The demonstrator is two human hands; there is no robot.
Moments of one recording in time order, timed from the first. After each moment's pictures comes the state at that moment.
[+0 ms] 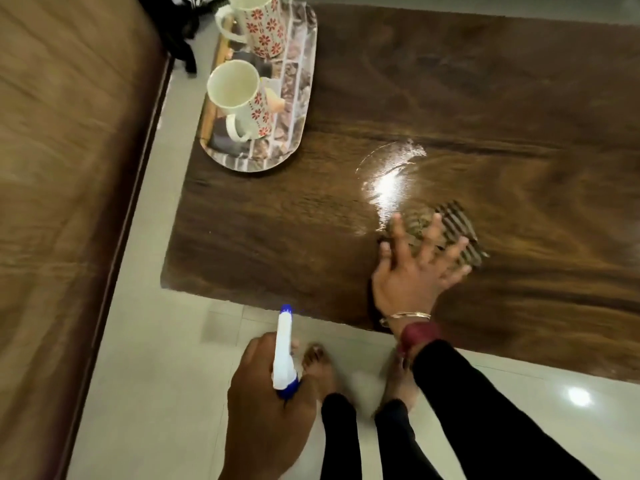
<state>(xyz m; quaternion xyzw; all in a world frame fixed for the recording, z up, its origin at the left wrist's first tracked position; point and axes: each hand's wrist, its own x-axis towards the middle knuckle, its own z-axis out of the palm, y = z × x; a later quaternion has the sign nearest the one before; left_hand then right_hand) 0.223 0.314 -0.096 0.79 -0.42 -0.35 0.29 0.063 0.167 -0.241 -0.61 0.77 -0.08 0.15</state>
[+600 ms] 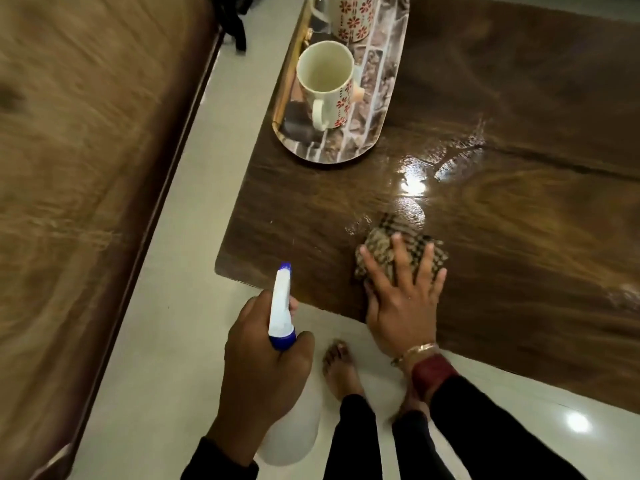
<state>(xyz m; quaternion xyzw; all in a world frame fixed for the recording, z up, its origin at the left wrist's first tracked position) 0.321 0.294 -0.105 0.81 -0.39 -0.31 0.30 0.147 0.214 -0.238 -0.79 0.58 -0.04 0.18</state>
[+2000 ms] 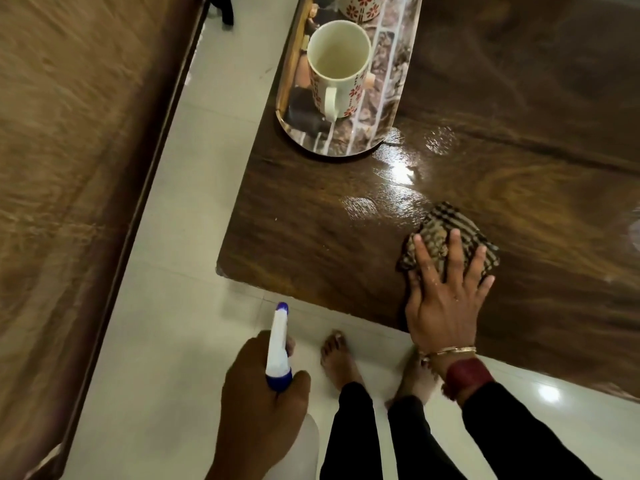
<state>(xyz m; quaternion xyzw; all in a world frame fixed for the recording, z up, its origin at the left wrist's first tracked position) 0.342 0.333 -0.118 0.81 -0.35 -0.40 0.27 0.121 0.203 -0.233 -0.71 0.68 -0.02 0.17</state>
